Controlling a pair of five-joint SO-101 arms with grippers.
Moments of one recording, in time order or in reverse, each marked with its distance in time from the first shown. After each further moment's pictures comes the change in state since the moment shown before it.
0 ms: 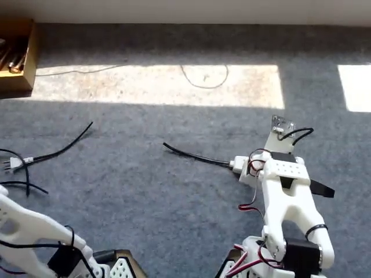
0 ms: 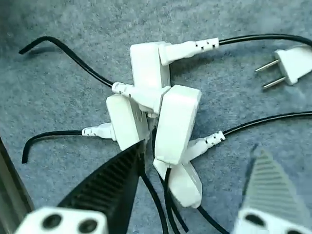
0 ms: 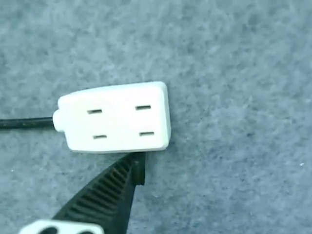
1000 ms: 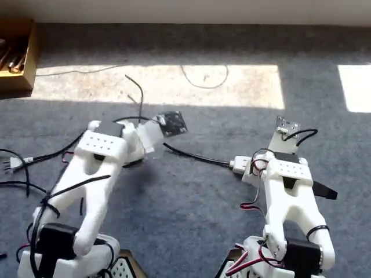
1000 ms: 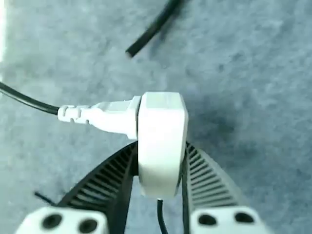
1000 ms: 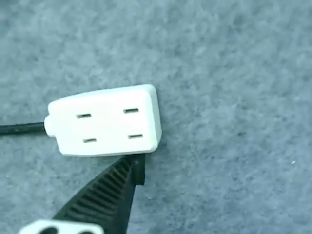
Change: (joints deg) left arm 66.1 -57.8 94.8 -34.3 17.3; right arm 1.9 0.0 -0.2 0.0 0.0
